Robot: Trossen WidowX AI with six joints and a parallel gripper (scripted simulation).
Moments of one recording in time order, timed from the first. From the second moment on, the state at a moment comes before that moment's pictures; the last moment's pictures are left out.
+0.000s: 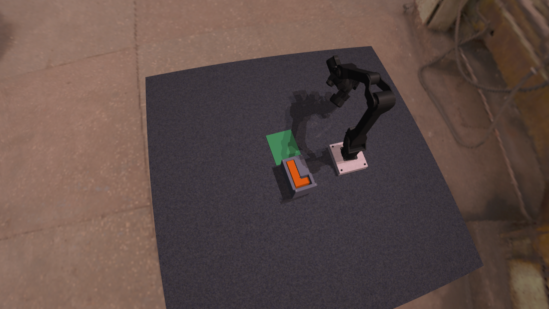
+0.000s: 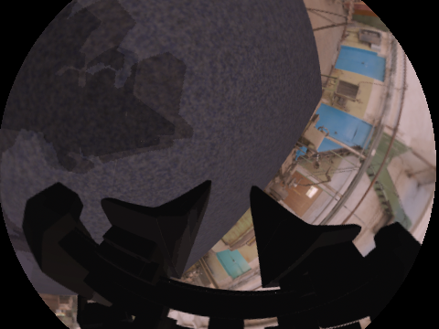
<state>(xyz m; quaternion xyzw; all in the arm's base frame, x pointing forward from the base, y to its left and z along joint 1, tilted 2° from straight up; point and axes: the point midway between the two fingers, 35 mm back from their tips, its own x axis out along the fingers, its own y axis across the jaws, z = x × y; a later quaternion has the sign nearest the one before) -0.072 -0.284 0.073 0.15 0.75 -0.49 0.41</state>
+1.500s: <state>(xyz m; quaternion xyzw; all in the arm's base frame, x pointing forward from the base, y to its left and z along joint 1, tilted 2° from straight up) 0.251 0.121 0.164 -0.04 0.68 0.06 0.73</state>
